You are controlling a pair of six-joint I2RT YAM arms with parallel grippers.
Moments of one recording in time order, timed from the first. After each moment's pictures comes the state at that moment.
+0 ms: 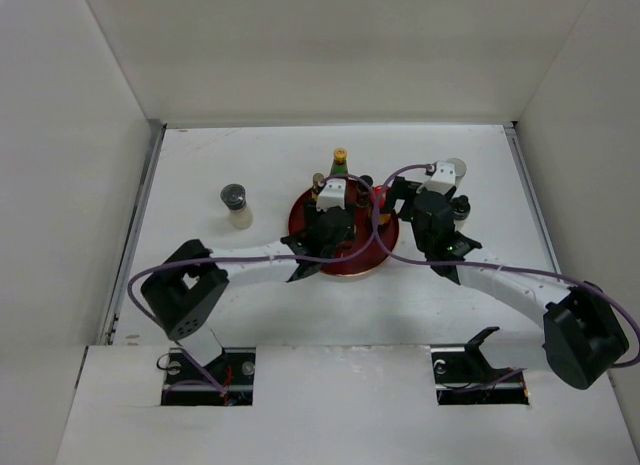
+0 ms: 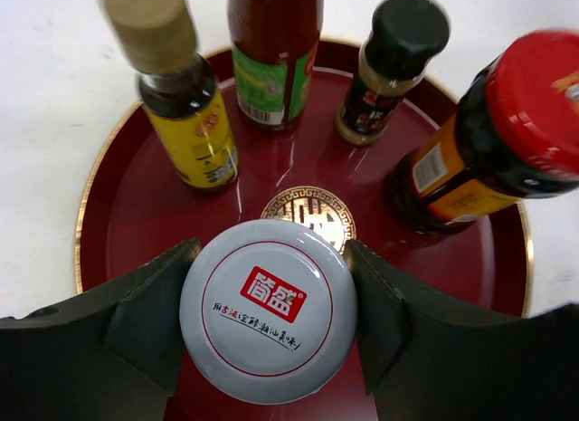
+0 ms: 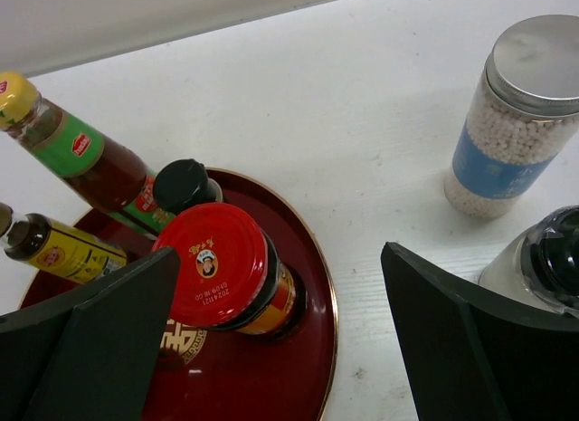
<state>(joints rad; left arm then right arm) -0.92 1.60 0.88 0.25 -0.68 -0.43 0.59 1.26 0.68 0.32 0.57 0.37</state>
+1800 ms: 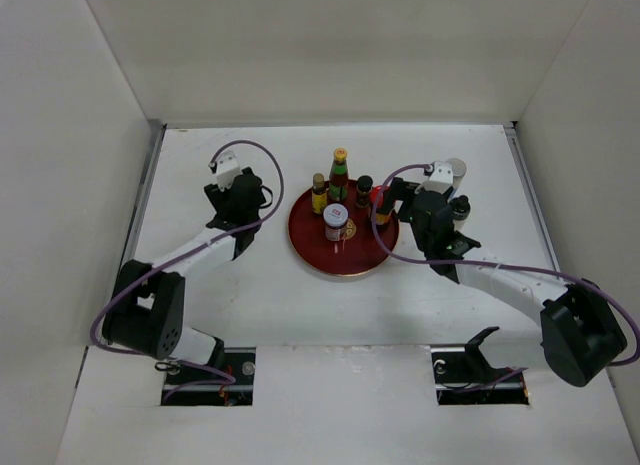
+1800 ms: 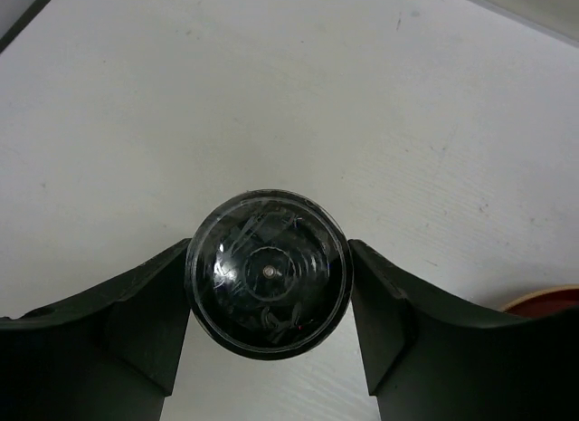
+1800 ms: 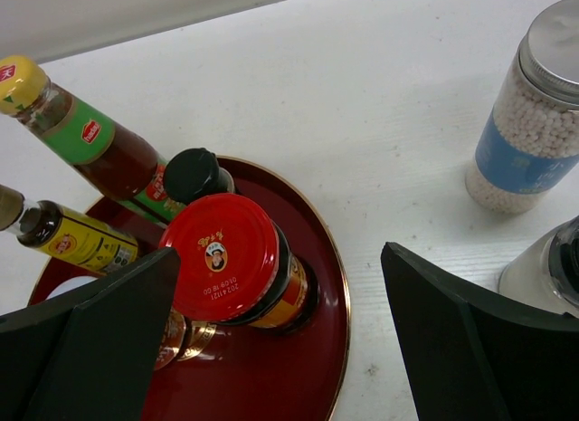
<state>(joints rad) -0.35 1.45 0.78 0.21 -0.70 -0.45 0.57 1.27 0.68 0.32 0.51 0.40</state>
